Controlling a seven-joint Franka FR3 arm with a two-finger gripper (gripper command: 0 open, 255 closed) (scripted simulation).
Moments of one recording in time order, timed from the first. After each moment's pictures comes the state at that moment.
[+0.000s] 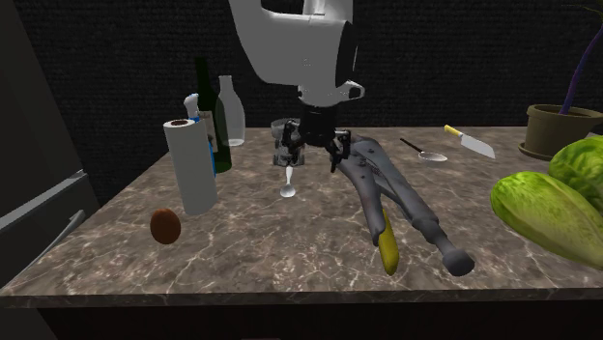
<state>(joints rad) 0.18 -0.07 0.26 -2.24 0.11 2.34 0.14</state>
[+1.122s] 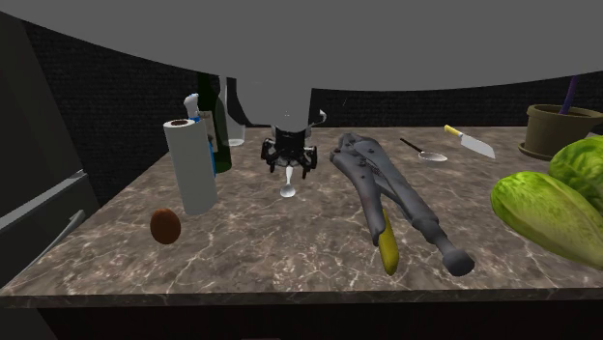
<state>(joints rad) 0.28 0.31 0.30 -2.00 -0.03 2.54 0.23</state>
